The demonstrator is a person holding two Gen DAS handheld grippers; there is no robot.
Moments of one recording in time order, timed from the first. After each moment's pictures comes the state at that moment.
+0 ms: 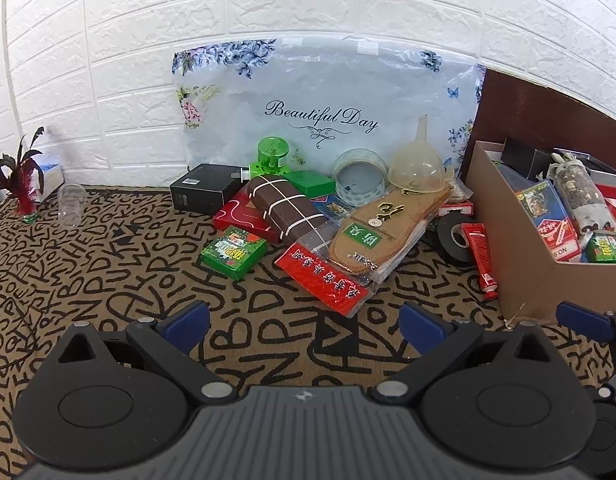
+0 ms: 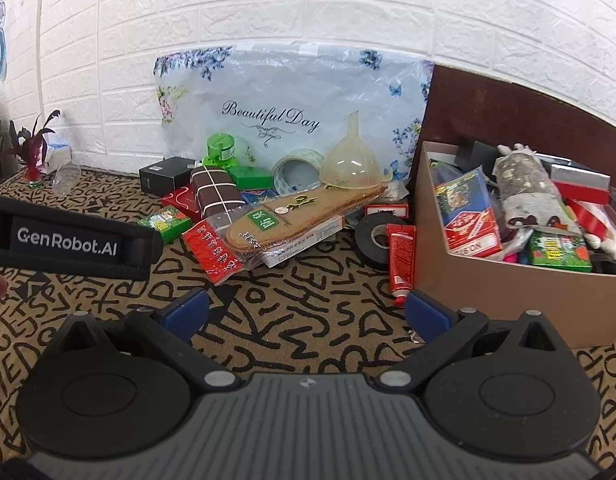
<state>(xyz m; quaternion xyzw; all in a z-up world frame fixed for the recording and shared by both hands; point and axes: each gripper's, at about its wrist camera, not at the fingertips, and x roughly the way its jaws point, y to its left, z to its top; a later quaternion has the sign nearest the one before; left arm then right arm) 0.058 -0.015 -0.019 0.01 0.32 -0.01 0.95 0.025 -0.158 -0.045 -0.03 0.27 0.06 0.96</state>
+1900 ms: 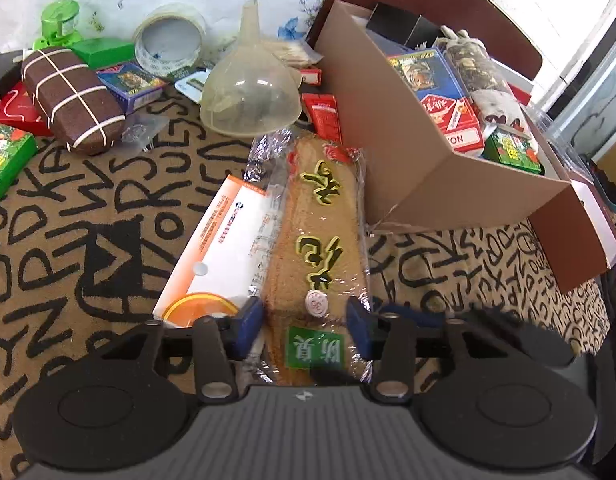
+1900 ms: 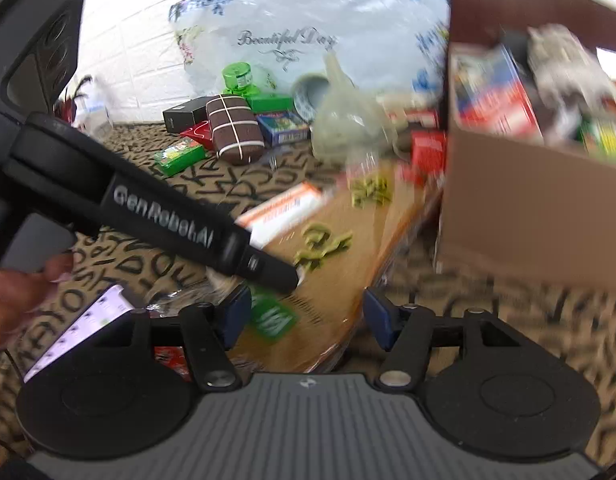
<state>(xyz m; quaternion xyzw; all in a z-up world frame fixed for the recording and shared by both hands) 0.134 -0.074 -0.106 -0.04 0.47 -0.25 0.85 0.029 -0.227 -0.114 0.05 0.36 0.16 0.92</state>
